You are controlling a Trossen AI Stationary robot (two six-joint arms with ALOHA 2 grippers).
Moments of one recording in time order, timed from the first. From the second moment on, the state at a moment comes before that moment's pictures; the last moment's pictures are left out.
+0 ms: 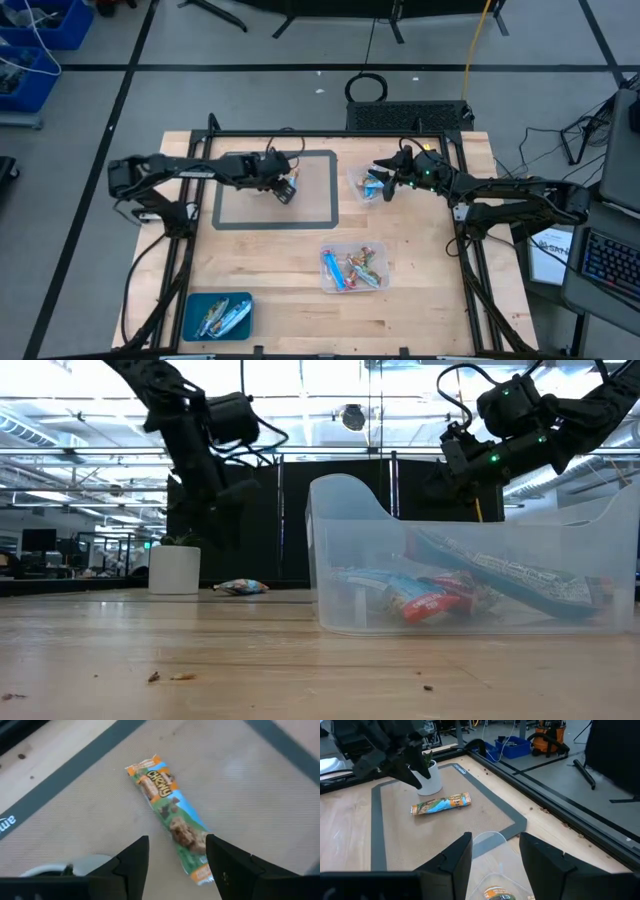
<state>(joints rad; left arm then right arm) 0.33 1.50 0.89 -0.47 -0.22 -0.47 -0.47 1.11 0.35 0.47 -0.03 0.09</state>
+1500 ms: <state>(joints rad) 0.29 1.65 0.89 -0.44 -0.01 -0.52 -0.47 1.11 0.35 0.48 -0.03 0.11</state>
